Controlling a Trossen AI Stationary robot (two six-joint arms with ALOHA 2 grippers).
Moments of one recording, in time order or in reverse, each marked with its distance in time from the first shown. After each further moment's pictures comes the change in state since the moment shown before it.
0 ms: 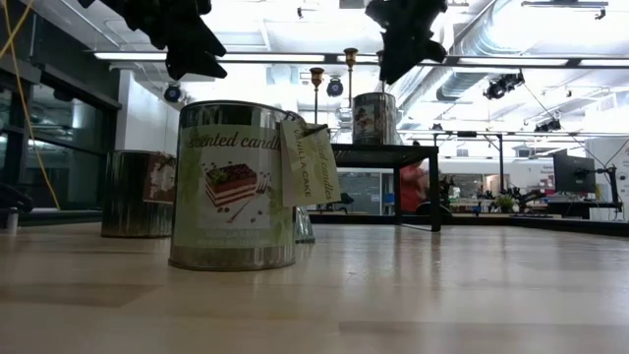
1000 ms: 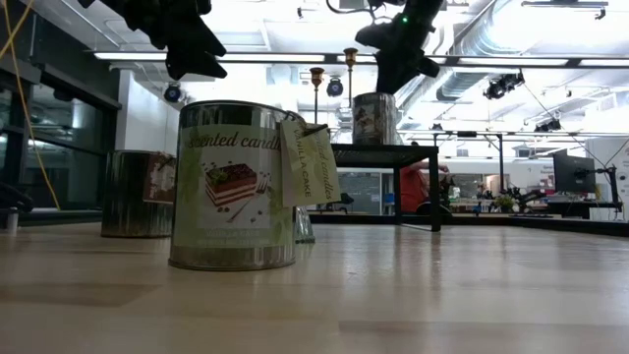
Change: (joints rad) left arm 0.000 0.000 0.000 0.000 0.000 0.000; right arm -0.074 0.067 0.000 0.048 0.007 -0.005
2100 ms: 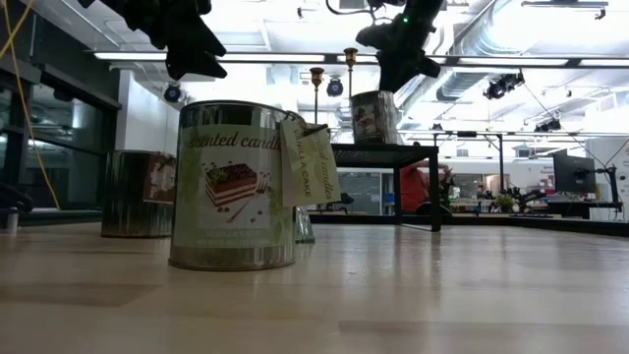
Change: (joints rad) left arm 0.000 0.000 0.000 0.000 0.000 0.000; right arm 0.001 0.000 0.000 -0.011 -0.004 0.004
